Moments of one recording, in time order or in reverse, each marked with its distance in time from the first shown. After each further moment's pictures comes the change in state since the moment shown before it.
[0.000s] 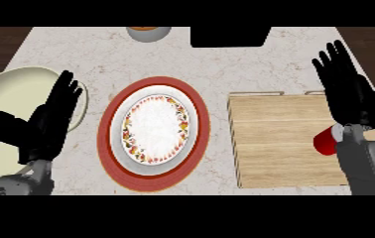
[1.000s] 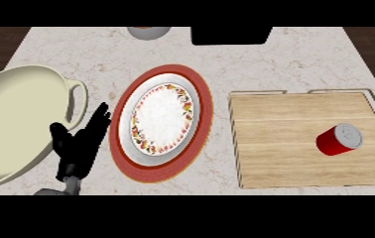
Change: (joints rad) left arm 0.085 -0.114 -0.085 0.190 -0.005 -0.116 -0.021; right arm 0.281 -0.458 -0.400 -0.008 0.229 0.195 -0.379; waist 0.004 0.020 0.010
